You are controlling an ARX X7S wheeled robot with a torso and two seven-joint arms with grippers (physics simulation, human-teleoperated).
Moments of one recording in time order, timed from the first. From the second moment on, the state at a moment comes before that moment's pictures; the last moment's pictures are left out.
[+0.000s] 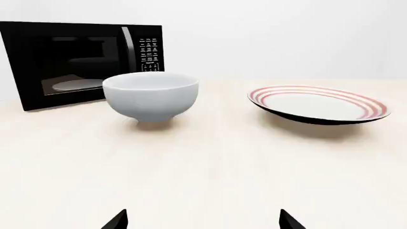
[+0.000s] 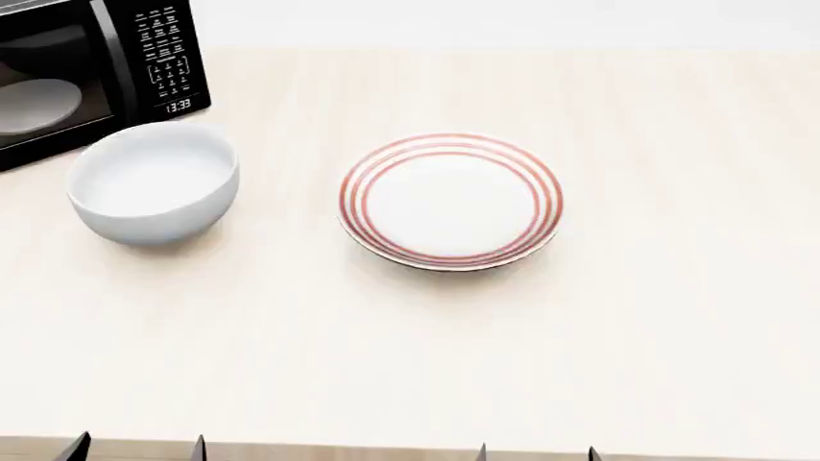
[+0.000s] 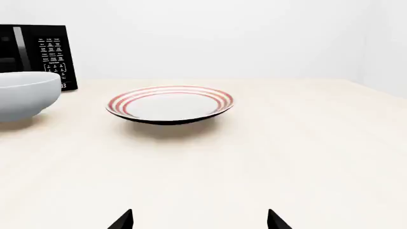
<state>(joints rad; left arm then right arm) 0.00 0.00 0.00 0.00 0.00 0.00 0.00 0.00 0.00 0.00 0.00 0.00 0.00 0.00</state>
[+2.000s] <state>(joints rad) -0.19 -0.16 0.06 0.48 -0.21 -0.61 -0.08 0.37 0.16 0.08 -0.53 0.27 0.88 0.13</state>
